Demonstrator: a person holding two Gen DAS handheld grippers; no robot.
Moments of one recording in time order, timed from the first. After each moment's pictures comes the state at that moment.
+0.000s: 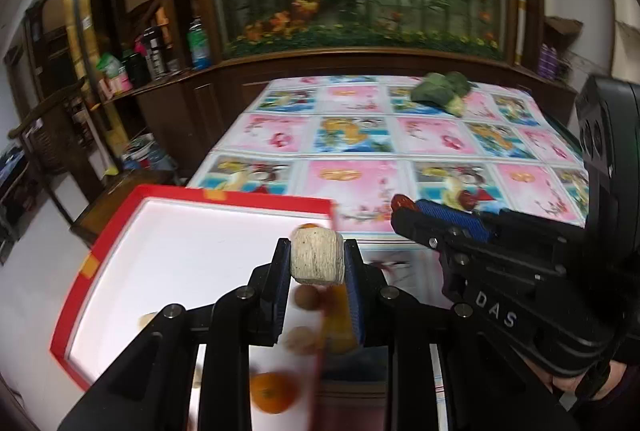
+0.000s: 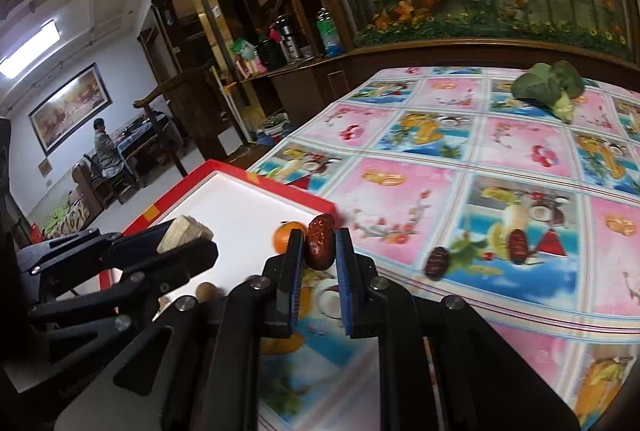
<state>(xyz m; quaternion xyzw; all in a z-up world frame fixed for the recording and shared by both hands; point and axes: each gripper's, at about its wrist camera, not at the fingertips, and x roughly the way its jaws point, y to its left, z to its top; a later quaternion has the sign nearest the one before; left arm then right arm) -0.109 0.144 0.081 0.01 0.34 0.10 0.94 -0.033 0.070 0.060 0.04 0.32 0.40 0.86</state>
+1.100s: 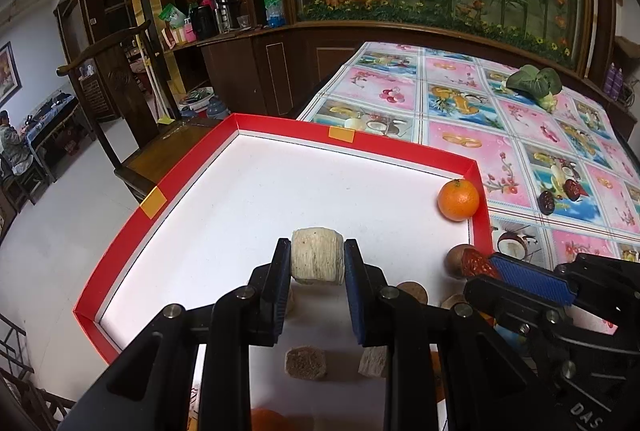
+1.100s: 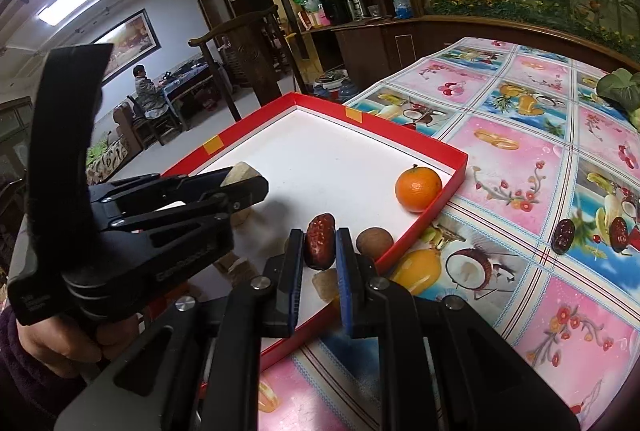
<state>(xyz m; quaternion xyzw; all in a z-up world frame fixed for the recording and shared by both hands) -0.124 0.228 0.044 -0.03 0.37 0.20 0.91 -0.077 0.132 0.040 -0.02 0.35 0.49 0.80</state>
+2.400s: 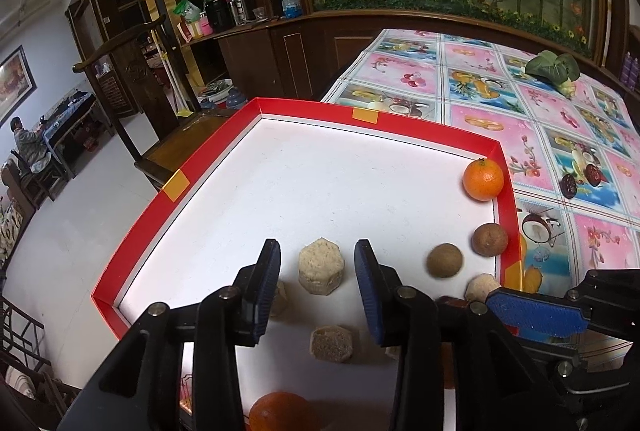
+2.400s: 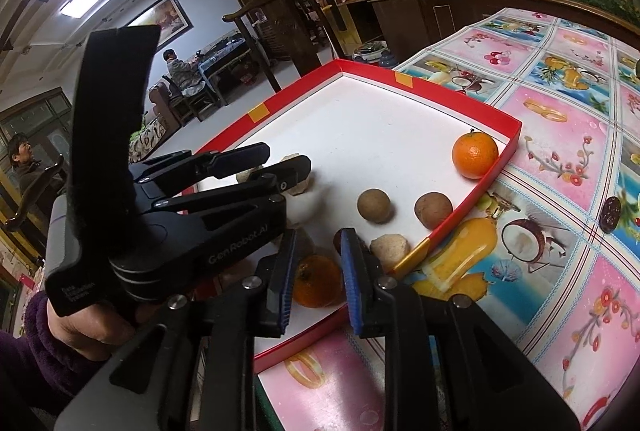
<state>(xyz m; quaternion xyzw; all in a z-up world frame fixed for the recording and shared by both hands) -0.129 0.228 0.037 -0.01 0.39 0.24 0.89 -0.086 0.140 0.033 -0.02 0.40 0.55 0.74</state>
